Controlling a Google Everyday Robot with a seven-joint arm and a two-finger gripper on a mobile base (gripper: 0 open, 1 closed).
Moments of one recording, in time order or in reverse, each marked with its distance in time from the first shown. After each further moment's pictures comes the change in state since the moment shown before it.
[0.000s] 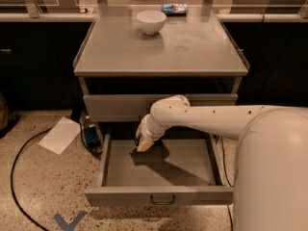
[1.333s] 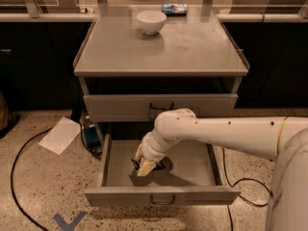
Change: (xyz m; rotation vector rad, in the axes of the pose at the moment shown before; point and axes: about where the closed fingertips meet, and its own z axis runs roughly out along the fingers) arm -0.028 0.099 -0.026 -0.175 -0.073 0.024
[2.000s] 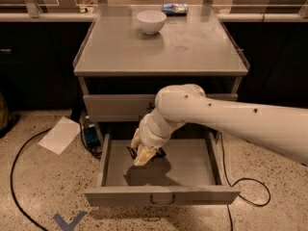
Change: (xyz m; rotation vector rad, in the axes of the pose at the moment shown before) arm -0.059 0.002 -0.108 0.032 -0.004 -0.056
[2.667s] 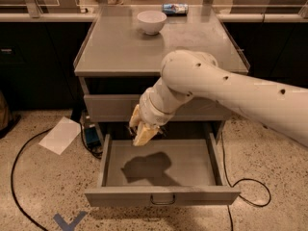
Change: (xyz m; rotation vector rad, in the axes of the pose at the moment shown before) arm -0.039 -0.031 -0.082 0.060 -0.016 -0.055
